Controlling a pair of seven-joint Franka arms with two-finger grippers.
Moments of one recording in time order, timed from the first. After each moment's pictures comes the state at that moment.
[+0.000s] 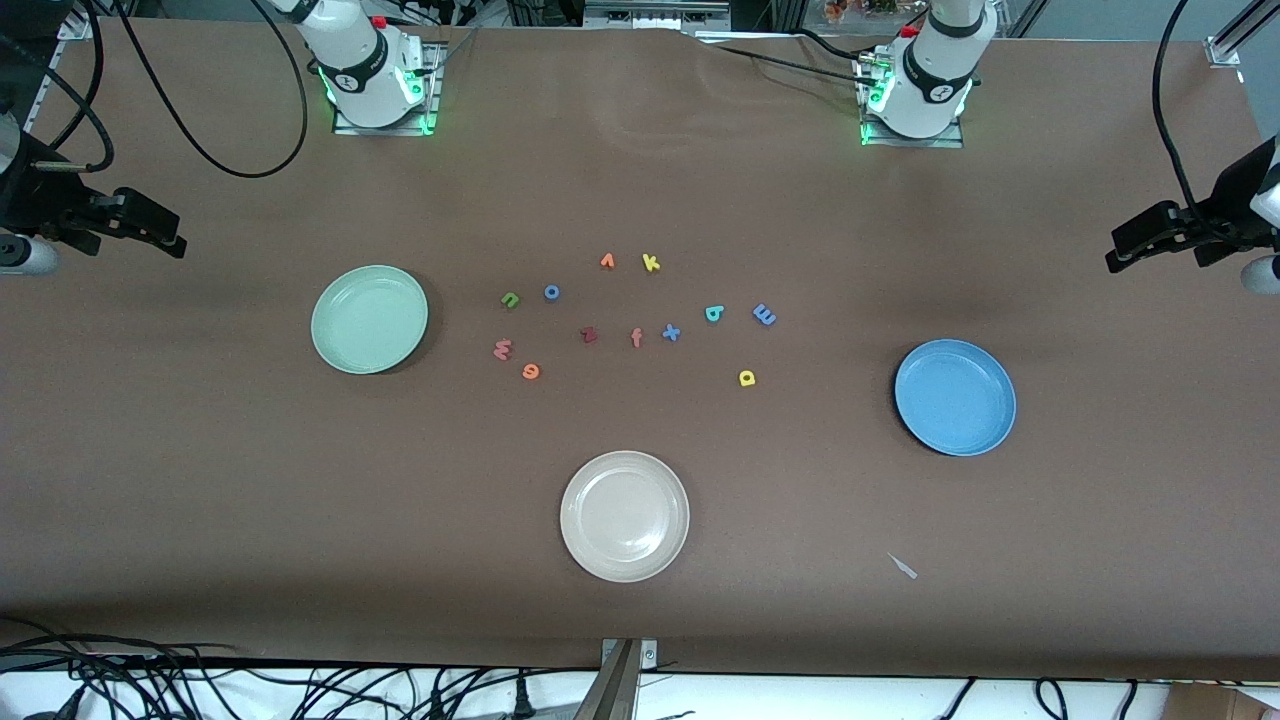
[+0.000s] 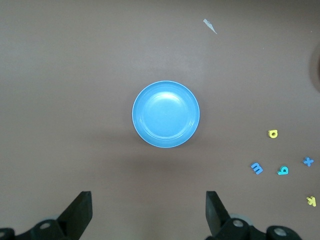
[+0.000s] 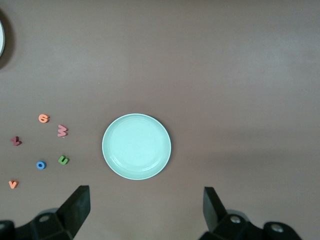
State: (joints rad) left arm 0.20 0.06 -0.18 -1.51 0.01 1.53 -0.08; right arm -0.02 0.00 0.02 -1.64 0.00 1.62 0.02
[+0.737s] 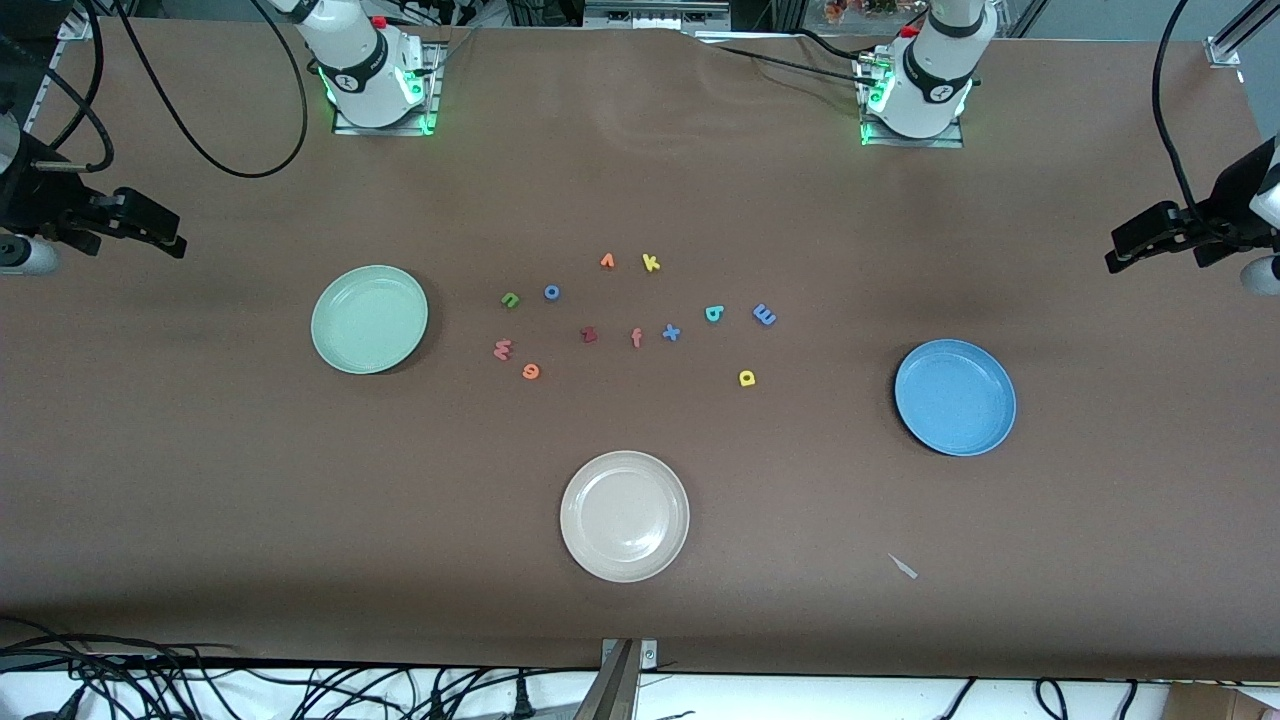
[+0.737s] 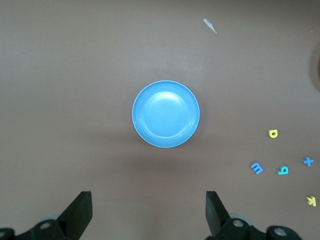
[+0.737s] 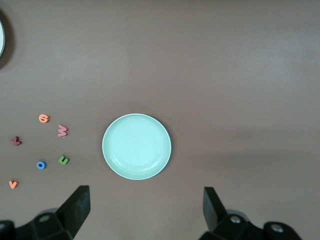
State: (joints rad) left arm 0.19 0.06 -0.18 -1.51 0.01 1.53 -0.08; right arm -0.02 0.00 0.02 -1.64 0.00 1.62 0.02
